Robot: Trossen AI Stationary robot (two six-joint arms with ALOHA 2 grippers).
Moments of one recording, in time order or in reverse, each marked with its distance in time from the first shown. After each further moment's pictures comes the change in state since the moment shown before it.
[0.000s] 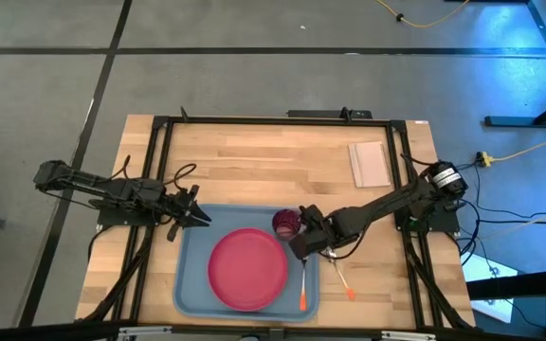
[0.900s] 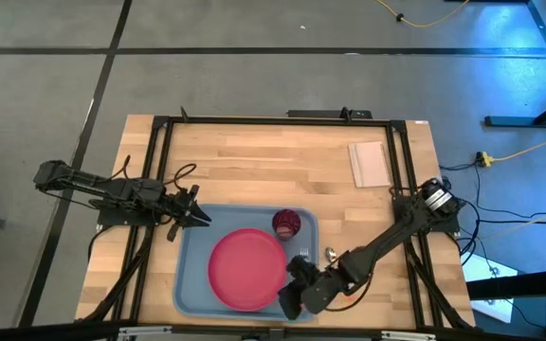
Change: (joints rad) left arm 0.000 0.000 0.000 0.000 0.000 0.000; right arm 0.256 0.166 0.108 0.637 0.047 0.043
